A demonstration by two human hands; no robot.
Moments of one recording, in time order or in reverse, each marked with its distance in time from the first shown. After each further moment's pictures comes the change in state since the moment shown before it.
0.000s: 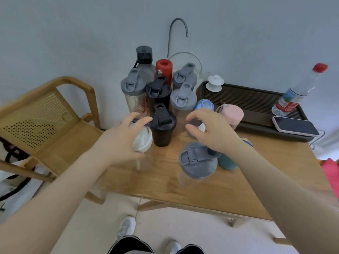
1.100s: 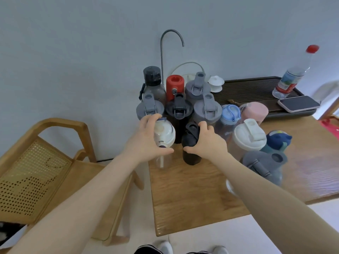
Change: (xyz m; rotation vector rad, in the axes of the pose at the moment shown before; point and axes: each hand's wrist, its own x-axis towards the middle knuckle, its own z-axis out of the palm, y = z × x) left_hand 0.099 -0.118 -0.015 -0.431 -0.010 0.203; right_hand 0.103 -0.056 0.120 -0.171 0.034 0.756
